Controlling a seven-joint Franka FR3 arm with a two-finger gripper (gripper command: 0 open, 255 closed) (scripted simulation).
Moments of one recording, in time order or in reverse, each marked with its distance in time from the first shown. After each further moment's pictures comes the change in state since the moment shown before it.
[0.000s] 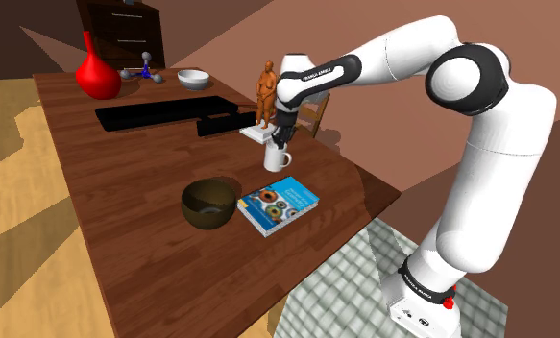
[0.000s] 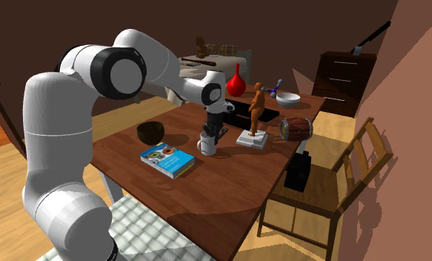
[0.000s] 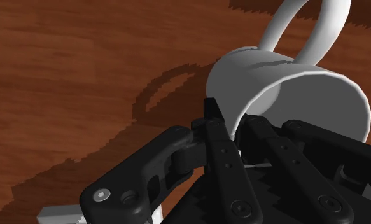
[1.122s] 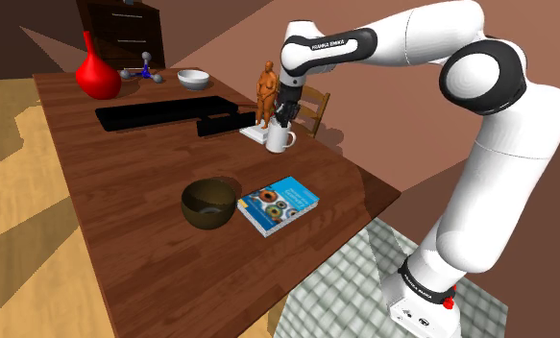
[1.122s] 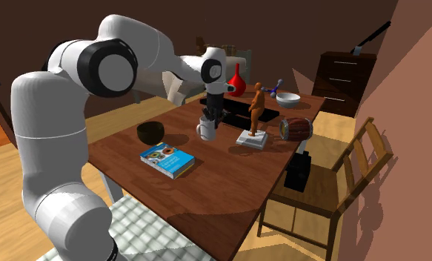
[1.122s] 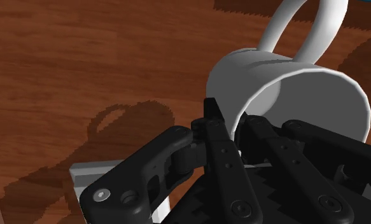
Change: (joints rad) arm 0.001 -0.067 -0.001 0.139 -0.004 -0.205 0.003
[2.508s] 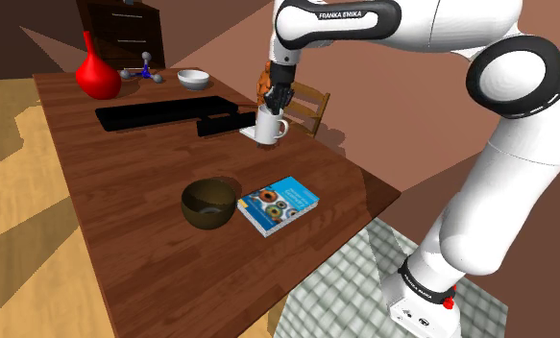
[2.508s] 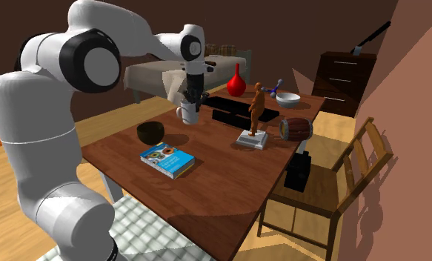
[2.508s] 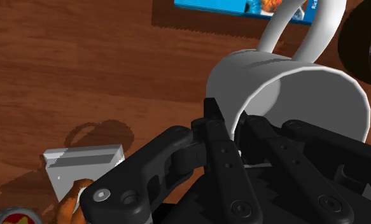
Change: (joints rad) arm 0.088 -0.100 0.064 0.064 -0.007 -0.165 0.151
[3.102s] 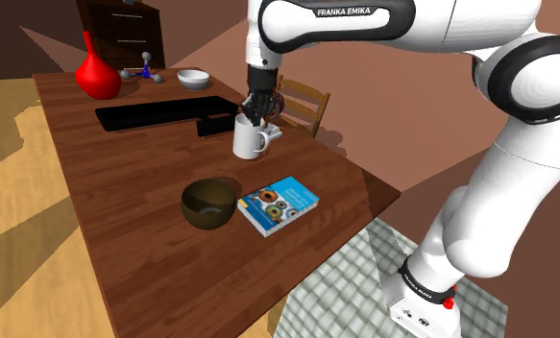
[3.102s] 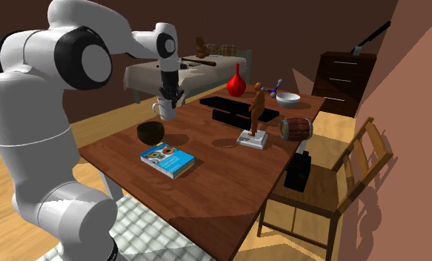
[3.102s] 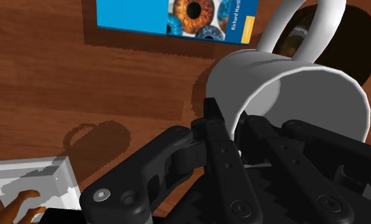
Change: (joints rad) arm 0.111 -0.043 0.094 -0.040 0.002 -0.003 0.205
